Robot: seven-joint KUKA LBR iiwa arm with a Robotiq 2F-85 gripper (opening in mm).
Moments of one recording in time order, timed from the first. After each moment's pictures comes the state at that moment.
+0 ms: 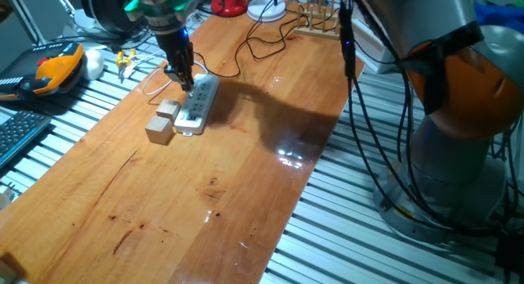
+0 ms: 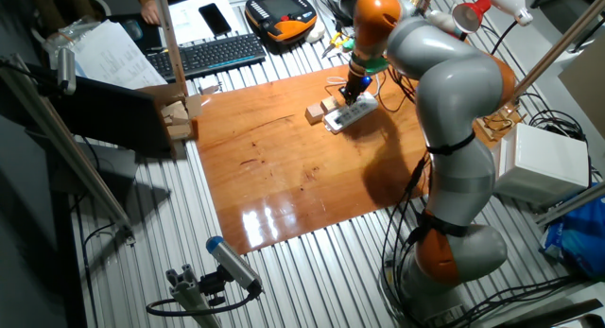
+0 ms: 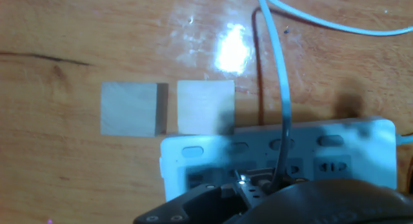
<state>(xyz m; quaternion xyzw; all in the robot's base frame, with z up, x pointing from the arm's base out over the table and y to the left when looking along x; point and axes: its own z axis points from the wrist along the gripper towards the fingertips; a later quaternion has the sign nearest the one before) 0.629 -0.020 0.112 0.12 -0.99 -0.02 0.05</state>
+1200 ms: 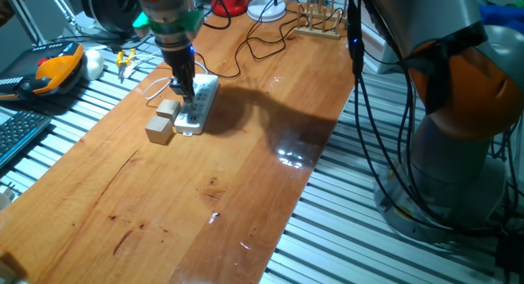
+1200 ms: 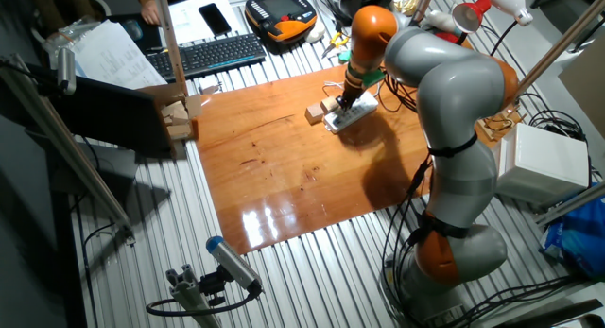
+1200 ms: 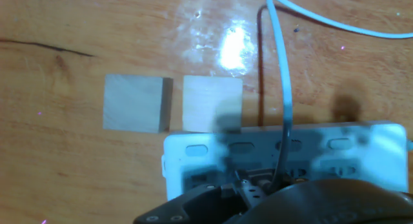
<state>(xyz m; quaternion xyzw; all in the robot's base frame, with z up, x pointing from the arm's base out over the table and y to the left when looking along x) 0.619 -0.006 0.080 0.15 -0.99 -0.02 0.00</state>
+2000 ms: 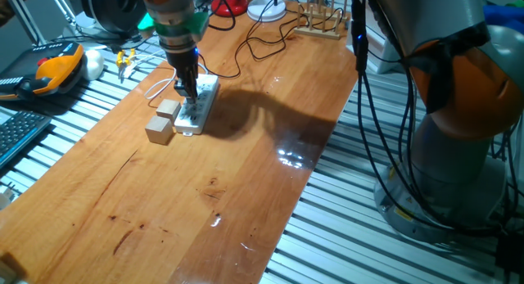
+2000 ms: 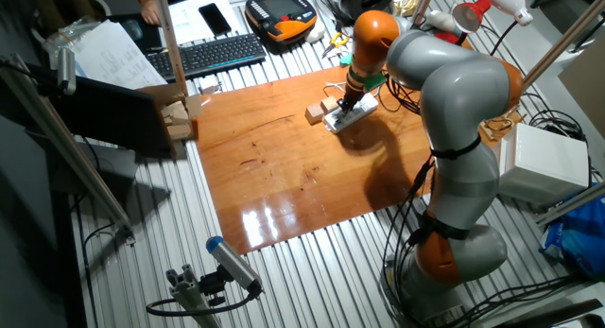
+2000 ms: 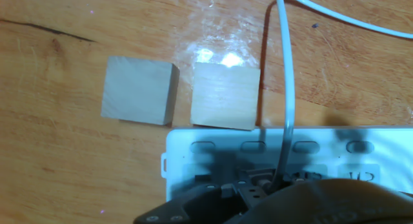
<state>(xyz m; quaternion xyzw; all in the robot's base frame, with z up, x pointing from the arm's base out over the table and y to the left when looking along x) 0.616 -0.012 0.079 0.16 -0.99 -0.01 0.00</state>
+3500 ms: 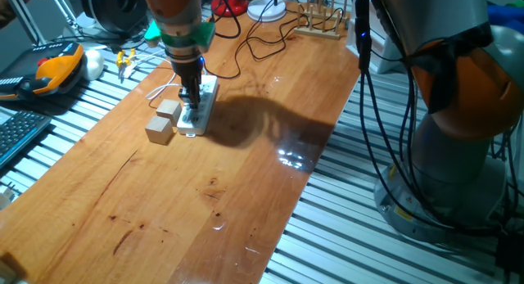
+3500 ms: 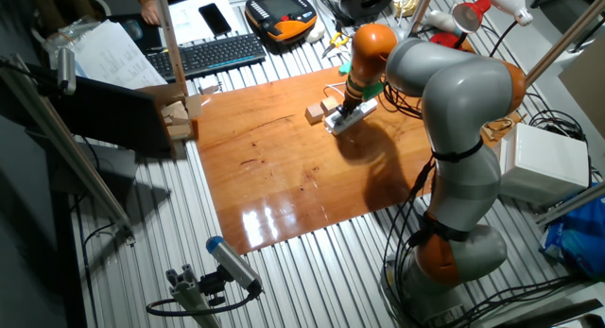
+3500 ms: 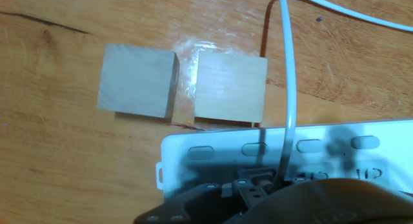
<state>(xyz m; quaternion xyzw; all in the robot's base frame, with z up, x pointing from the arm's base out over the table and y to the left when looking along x) 0.607 -0.008 0.063 0.16 -0.99 0.01 -0.03</state>
